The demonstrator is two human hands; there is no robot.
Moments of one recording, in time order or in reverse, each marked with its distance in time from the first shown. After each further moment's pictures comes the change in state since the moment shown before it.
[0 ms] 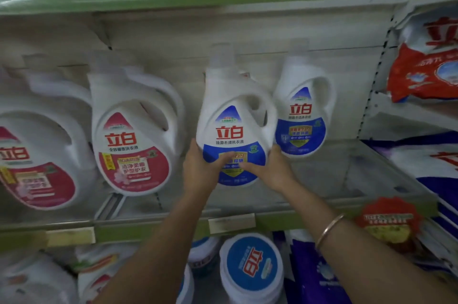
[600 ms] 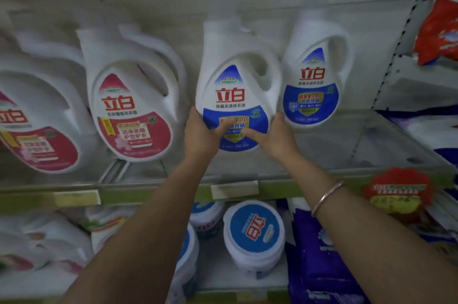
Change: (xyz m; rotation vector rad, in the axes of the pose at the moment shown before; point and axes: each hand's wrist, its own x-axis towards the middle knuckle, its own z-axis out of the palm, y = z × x) left_hand -0.001 0.000 -0.002 0.137 0.015 -0.009; right_hand 0.005 0.007 0.012 -0.002 0.041 -0.024
